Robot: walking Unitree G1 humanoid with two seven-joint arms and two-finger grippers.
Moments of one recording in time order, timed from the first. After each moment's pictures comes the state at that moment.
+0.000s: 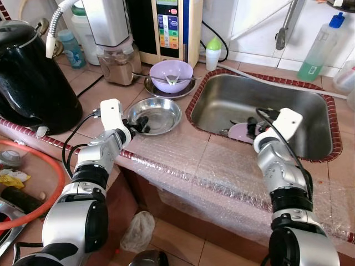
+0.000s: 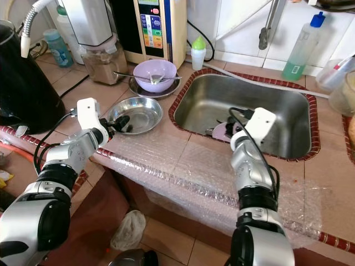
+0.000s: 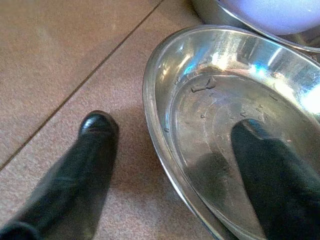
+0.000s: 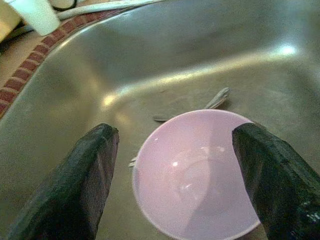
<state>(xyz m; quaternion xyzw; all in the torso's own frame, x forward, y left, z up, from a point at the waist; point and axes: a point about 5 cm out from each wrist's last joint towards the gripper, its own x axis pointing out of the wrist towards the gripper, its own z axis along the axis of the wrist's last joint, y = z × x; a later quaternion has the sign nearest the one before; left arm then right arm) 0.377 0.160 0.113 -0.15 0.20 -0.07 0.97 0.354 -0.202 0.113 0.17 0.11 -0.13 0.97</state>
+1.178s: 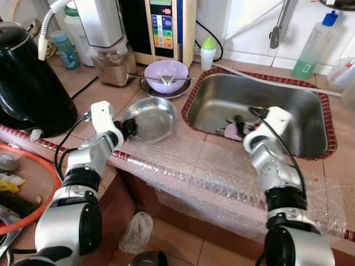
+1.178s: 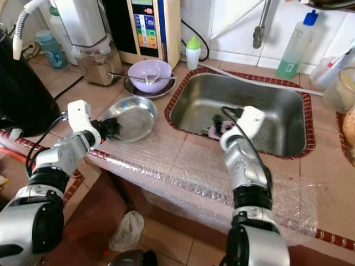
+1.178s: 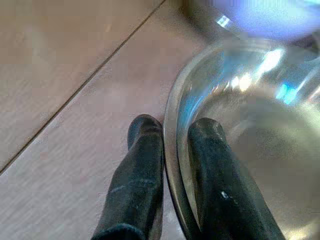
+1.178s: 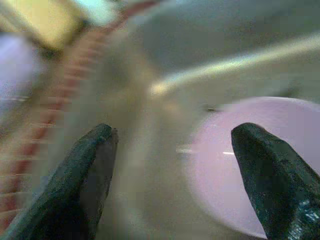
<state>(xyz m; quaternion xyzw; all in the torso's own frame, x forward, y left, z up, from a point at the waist) 0.372 0.173 0.113 -0.18 0.17 -0.08 0.96 0.357 -0.170 0.120 0.23 0.10 -0.01 0.97</state>
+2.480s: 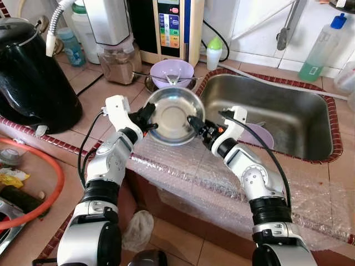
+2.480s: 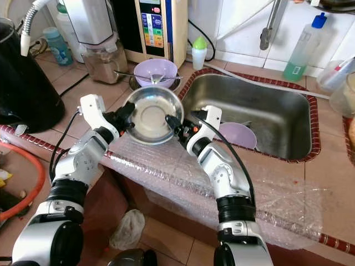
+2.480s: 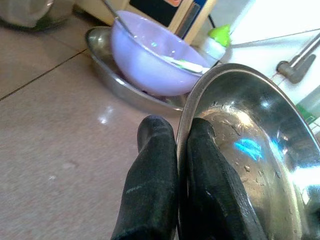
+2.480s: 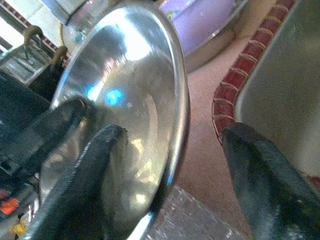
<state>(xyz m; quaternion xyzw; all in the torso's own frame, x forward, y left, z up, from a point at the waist) 0.363 0.124 0.135 -0.25 0.06 -0.18 0.95 0.336 -0.103 0.124 0.28 0.12 0.23 0.92</state>
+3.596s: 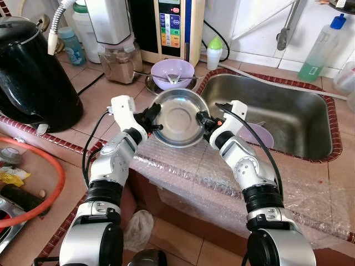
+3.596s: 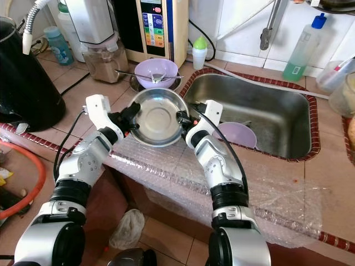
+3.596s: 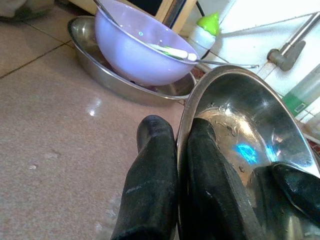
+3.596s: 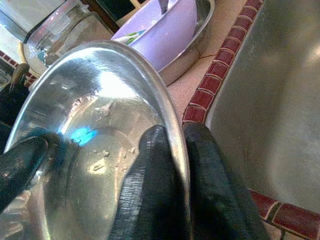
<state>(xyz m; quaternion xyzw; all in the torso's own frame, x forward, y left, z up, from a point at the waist) 0.362 0.114 0.132 -0.23 0.06 -0.20 0.95 0.357 -0.105 0.126 0.28 0.12 0.15 0.94</state>
